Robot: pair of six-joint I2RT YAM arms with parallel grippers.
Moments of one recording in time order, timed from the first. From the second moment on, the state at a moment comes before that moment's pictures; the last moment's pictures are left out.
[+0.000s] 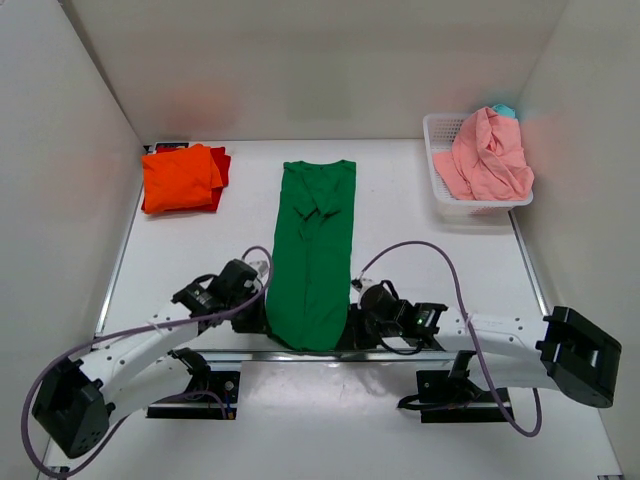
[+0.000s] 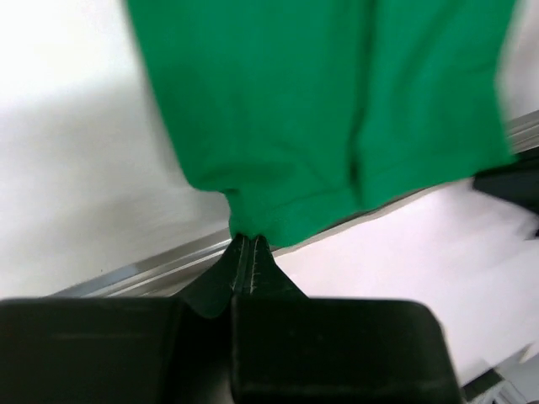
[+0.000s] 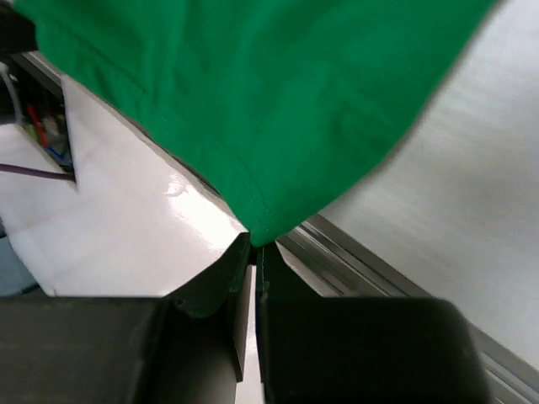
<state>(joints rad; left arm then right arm) -0.69 0.90 0.48 -0.66 0.18 -0.64 1.09 1.14 0.39 -0.04 -0.15 0.96</state>
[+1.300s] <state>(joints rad) -0.23 1.41 0.84 -0.18 0.25 -0.51 0.38 1.54 0.88 -0.09 -0.37 0.55</state>
